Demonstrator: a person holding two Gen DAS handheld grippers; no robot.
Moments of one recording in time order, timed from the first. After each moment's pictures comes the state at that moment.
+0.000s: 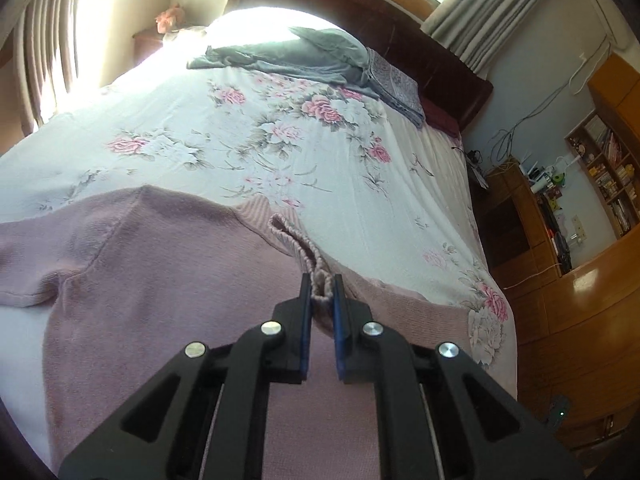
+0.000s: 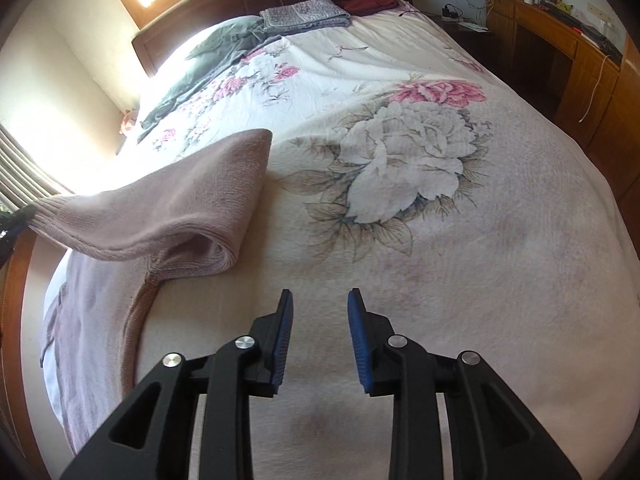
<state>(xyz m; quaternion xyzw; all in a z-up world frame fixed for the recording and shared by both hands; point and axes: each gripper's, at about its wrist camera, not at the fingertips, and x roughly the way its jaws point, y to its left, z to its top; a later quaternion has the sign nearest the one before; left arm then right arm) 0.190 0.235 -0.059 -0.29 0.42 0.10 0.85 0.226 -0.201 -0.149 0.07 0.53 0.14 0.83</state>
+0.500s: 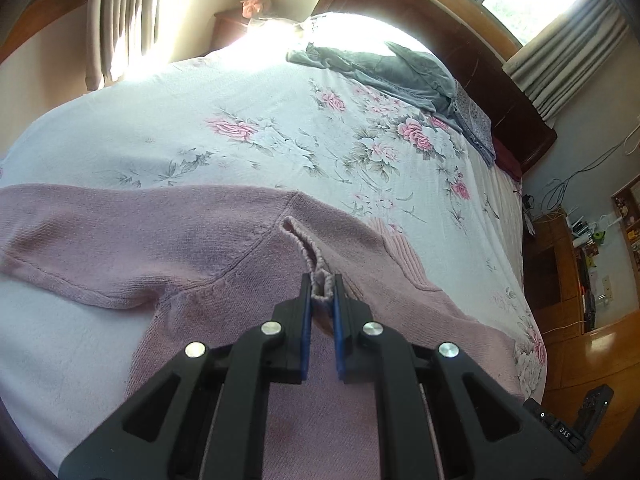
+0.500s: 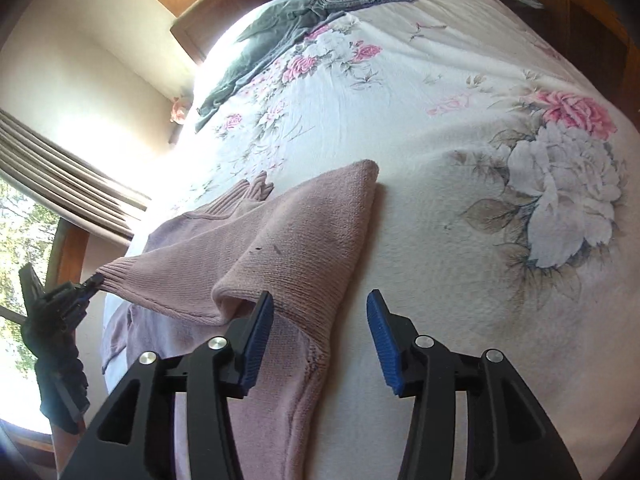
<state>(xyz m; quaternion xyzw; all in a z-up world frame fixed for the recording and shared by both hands) 0.140 0.362 -0.104 -0.34 0.42 0.20 0.82 0.275 -0.084 -0.136 0.14 0.58 0.22 0.77</state>
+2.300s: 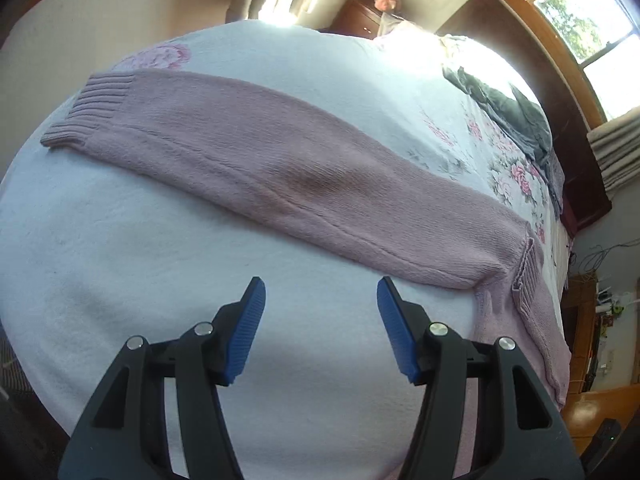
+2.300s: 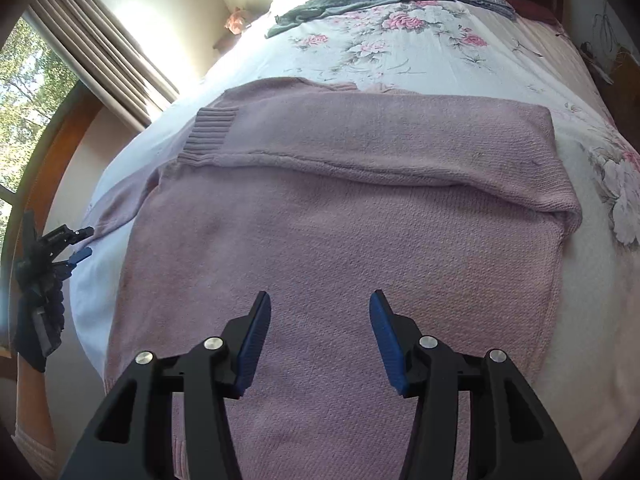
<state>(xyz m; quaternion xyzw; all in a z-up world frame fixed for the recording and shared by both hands) -0.111 0.539 -0.179 -0.43 0.42 0.31 0.73 0.121 0.079 -0.136 -0.05 0.59 0.29 0.76</state>
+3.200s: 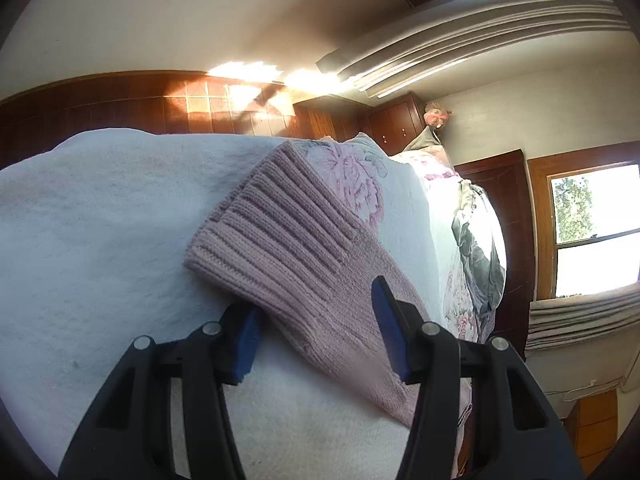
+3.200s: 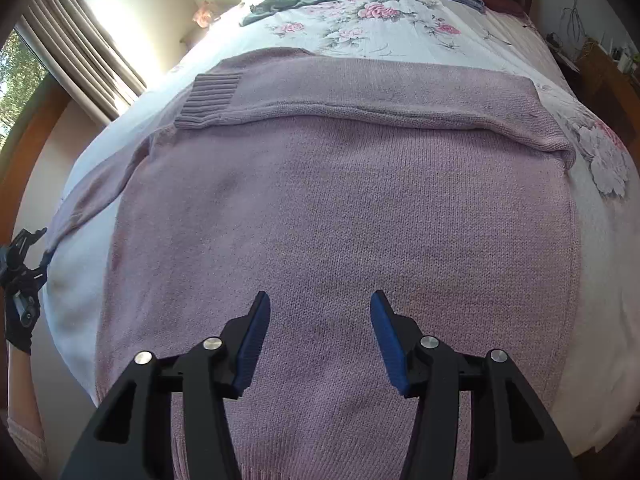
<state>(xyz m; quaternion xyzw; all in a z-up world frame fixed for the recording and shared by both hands) -0.233 0.701 -0.224 -0.62 0.21 0.33 0.68 0.063 0.116 -0.147 -0.07 0.59 0.21 0.78</state>
